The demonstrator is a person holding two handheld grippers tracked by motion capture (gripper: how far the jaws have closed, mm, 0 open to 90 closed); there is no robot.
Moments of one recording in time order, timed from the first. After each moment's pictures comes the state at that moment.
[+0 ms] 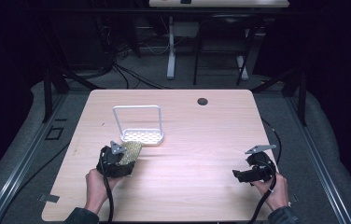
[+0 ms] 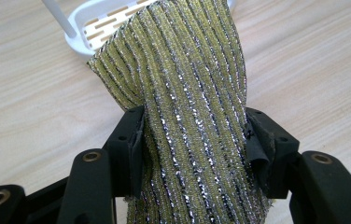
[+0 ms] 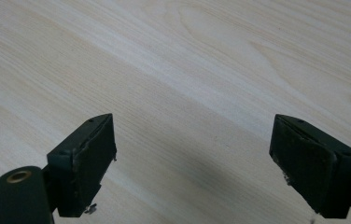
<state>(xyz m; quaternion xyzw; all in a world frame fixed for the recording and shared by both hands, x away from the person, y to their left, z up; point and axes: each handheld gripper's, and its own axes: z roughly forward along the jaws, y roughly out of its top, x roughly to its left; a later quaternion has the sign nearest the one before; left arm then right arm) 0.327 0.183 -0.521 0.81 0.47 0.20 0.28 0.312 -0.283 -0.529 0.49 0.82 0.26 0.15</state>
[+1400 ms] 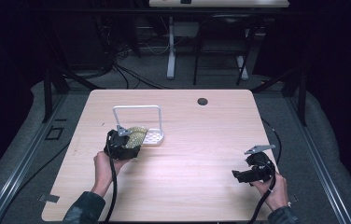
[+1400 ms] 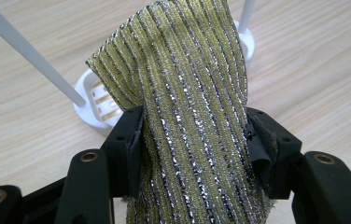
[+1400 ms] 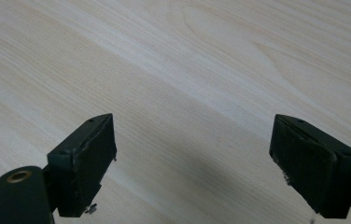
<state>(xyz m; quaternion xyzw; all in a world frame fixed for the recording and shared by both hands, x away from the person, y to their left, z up) 0.376 0.170 -0.514 0.81 0.46 0.21 0.30 0.312 -0.282 -0.529 0.48 0.82 0.26 0.15</state>
